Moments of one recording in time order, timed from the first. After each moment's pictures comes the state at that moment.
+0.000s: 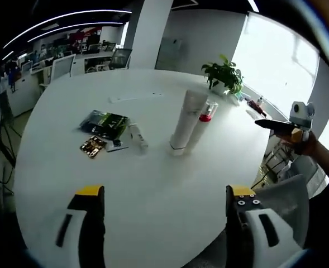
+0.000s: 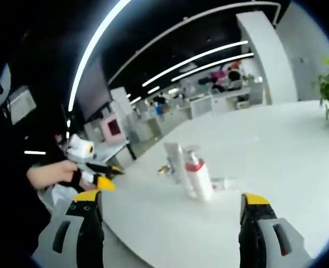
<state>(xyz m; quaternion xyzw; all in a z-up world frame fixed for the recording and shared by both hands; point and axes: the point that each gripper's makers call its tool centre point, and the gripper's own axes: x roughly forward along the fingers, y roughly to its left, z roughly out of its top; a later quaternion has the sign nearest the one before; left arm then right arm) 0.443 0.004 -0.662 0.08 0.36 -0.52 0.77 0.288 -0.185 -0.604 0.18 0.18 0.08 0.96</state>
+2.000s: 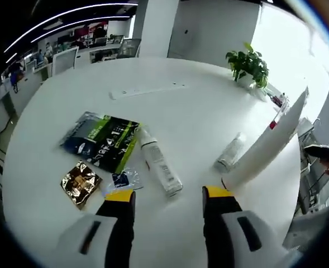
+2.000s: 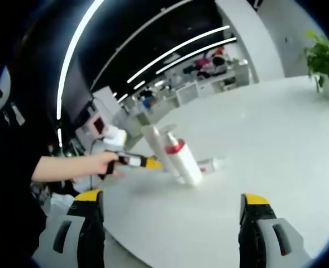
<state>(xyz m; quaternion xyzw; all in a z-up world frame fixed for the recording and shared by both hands) 0.549 -0.104 -0.751 0.12 0.37 -0.47 0.79 0.296 -0.202 -0.650 0.23 0.22 0.04 0.95</state>
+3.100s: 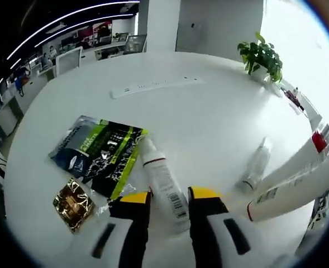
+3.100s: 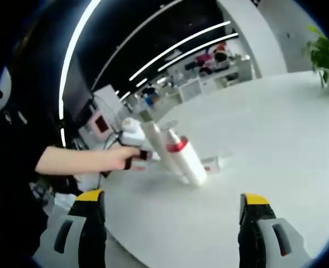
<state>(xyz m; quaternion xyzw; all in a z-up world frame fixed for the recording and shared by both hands) 0.581 -0.136 -0.780 0.15 0.39 -0.42 0.80 0.311 -0.195 -0.657 0.24 0.23 0.06 0.94</state>
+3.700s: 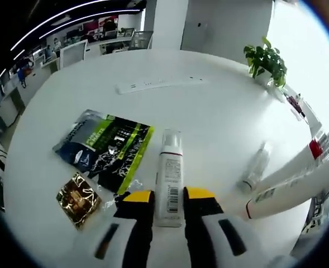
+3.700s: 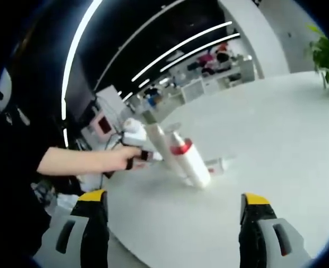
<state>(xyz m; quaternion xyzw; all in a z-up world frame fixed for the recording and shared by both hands) 0.583 -0.125 -0.770 0.13 0.40 -0.42 0.80 0.312 -0.192 -0.650 0.25 0.22 0.07 0.94</state>
